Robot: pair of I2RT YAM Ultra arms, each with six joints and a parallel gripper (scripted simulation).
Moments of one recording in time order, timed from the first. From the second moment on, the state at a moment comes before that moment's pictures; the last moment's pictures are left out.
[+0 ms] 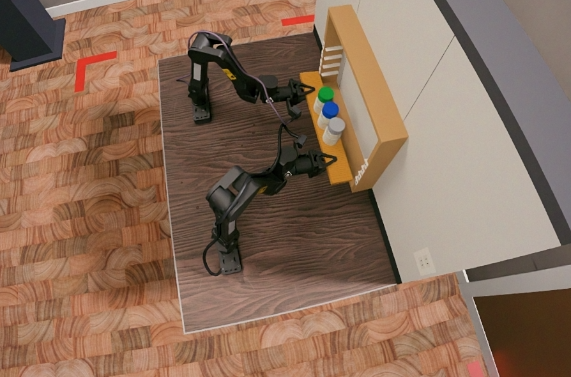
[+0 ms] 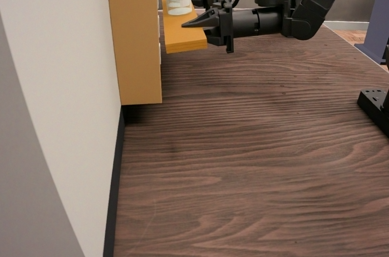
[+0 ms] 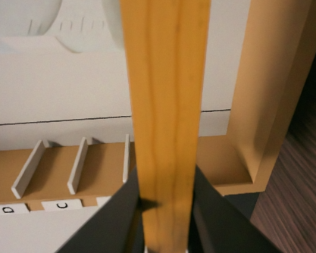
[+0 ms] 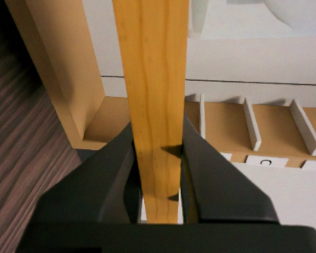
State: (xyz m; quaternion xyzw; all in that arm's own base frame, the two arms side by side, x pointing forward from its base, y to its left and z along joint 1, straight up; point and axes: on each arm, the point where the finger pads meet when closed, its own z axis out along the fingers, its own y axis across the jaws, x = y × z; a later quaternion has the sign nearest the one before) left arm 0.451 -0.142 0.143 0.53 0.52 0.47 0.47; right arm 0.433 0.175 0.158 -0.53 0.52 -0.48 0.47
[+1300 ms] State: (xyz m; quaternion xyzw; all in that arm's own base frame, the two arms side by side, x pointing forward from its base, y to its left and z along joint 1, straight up) left arm 0.486 -0.140 0.144 0.53 0.53 0.47 0.47; right arm 0.471 0.176 0.159 -0.53 0.52 -0.48 0.47
